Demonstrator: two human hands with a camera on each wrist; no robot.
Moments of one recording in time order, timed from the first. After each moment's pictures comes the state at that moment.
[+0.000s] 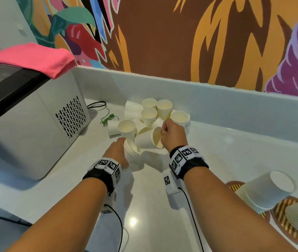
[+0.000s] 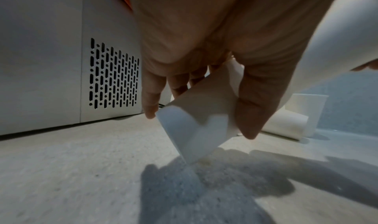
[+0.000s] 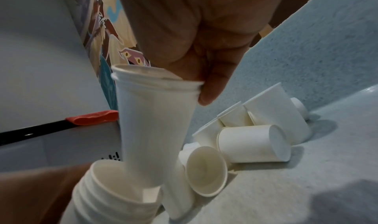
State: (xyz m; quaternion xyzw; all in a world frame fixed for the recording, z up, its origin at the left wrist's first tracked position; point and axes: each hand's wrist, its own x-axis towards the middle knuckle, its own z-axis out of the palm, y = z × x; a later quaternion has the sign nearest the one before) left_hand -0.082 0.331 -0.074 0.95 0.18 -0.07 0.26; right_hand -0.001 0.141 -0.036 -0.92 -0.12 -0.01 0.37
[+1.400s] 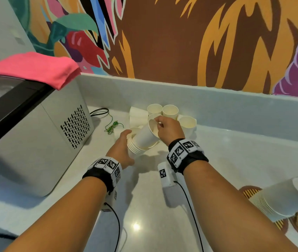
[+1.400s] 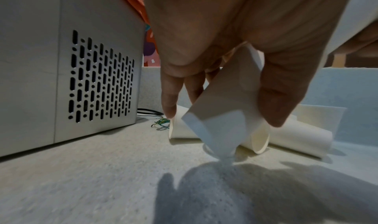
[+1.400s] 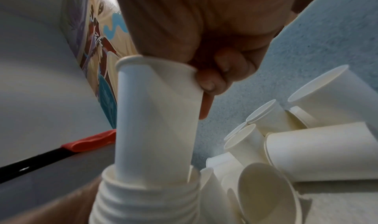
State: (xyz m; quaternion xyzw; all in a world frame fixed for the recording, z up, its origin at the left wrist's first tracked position) left_hand -0.058 0.373 -0.060 0.93 0.11 -0.04 0.35; right_hand 0.019 0.196 -0.010 -0.91 -0.13 0.02 0.39
